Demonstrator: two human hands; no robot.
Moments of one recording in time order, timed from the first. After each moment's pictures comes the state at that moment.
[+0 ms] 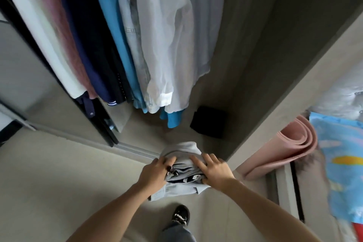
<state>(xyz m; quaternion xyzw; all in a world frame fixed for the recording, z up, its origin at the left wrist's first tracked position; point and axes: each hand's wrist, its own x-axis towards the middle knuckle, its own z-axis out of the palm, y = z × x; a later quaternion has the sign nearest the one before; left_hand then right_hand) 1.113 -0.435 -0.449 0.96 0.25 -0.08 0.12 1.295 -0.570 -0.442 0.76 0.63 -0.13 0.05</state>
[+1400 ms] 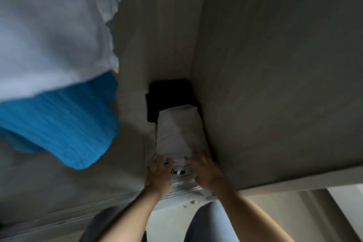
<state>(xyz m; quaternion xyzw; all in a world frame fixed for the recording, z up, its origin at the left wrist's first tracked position) 1.358 -0.307 -0.898 0.94 0.13 -0.29 0.09 1.441 -0.458 -0.861 0.90 0.31 -0.29 0.03</state>
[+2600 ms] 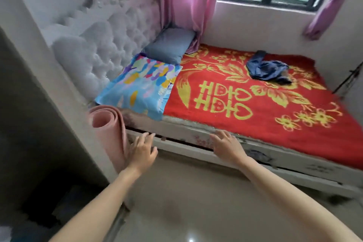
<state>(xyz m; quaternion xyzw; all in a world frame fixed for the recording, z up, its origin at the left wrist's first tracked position) 1.259 -0.592 -0.323 0.90 -0.38 0.04 0.21 1.096 -0.828 -0.283 0.98 -0.20 -0.06 -0.05</state>
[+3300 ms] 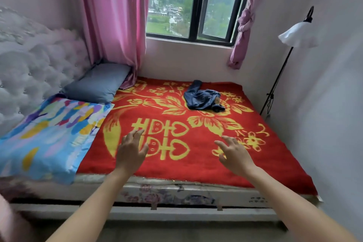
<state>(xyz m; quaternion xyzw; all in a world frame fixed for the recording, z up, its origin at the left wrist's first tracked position) 1.215 -0.976 -0.250 0.82 -0.42 0.04 0.39 0.955 -1.154 -0.204 0.94 -0.35 0.01 0.01</state>
